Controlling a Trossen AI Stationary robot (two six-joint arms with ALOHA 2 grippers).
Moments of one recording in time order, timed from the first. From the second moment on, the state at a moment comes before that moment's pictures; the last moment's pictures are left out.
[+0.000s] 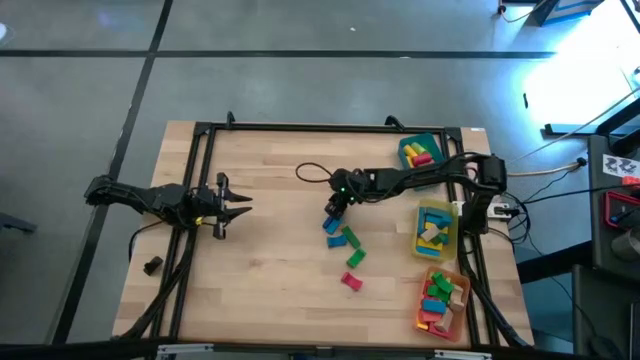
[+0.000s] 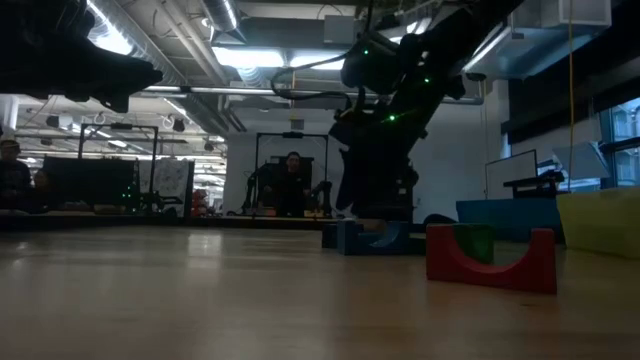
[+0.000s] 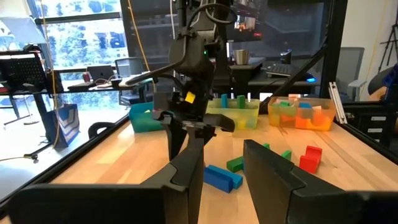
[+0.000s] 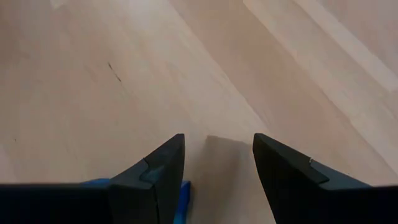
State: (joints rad) left arm -0.21 0.01 0.01 0.06 -0.33 0.08; right arm -0.13 1.84 1.11 -0.23 0.12 0.46
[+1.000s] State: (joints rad) left arm -0.21 0.01 0.01 0.06 -0.32 0.08; right arm -0.13 1.93 1.12 -0.27 0.13 0.47
